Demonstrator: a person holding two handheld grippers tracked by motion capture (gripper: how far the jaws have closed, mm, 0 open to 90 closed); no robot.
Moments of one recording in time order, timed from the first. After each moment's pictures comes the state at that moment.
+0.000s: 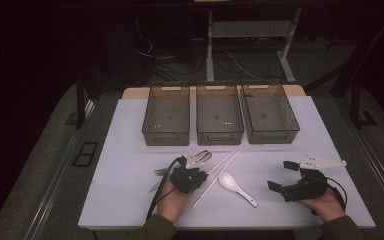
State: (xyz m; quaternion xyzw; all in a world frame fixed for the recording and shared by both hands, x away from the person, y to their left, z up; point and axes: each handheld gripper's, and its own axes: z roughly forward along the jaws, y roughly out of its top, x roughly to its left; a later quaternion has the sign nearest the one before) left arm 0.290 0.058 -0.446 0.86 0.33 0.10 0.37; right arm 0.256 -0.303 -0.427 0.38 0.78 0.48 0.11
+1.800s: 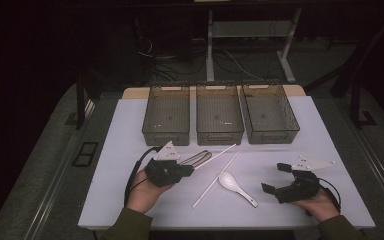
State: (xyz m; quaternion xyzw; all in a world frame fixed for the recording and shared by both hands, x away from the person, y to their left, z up) left arm 0.286 0.113 -0.384 0.87 0.25 0.07 0.42; right arm 0.259 -0.290 -0.437 0.37 0.79 0.47 0.10
